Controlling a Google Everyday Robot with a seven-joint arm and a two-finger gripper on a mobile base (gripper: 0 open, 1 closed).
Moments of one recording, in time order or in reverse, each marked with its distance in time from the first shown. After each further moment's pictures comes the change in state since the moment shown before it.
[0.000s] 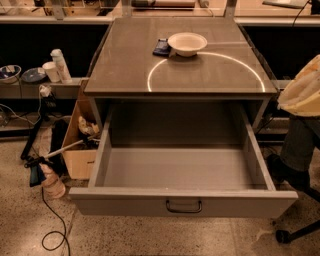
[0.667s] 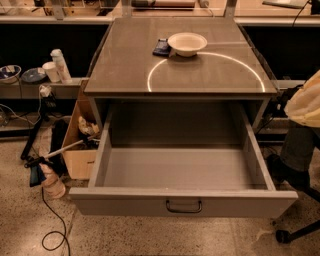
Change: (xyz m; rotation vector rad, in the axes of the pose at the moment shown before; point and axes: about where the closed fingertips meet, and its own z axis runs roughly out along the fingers) arm 0.008 0.019 -0.008 -0.007 -0.008 0.000
